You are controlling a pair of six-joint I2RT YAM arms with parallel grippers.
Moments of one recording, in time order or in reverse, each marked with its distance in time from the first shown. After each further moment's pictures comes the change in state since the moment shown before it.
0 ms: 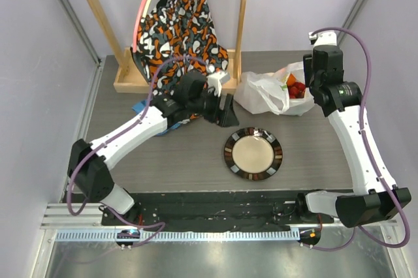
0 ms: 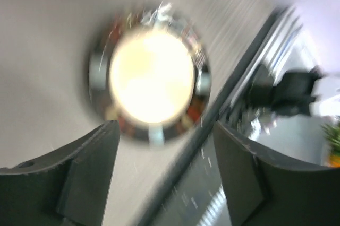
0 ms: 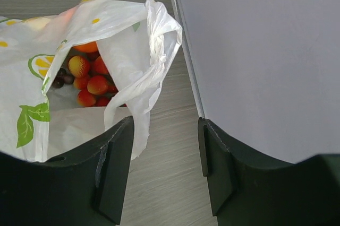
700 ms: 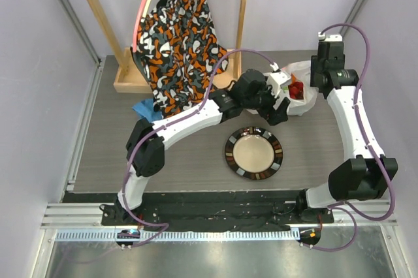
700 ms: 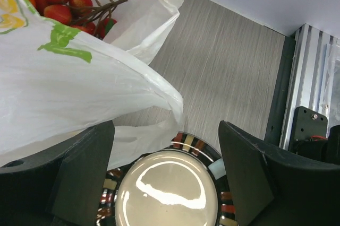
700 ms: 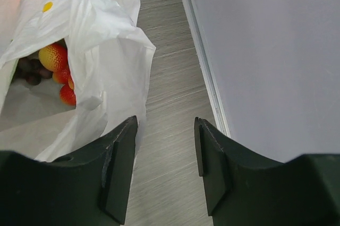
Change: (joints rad) left arm -0.224 0.489 0.579 0.180 -0.128 0.322; right arm -0.168 0.194 0.019 -0.007 -0.089 0.076
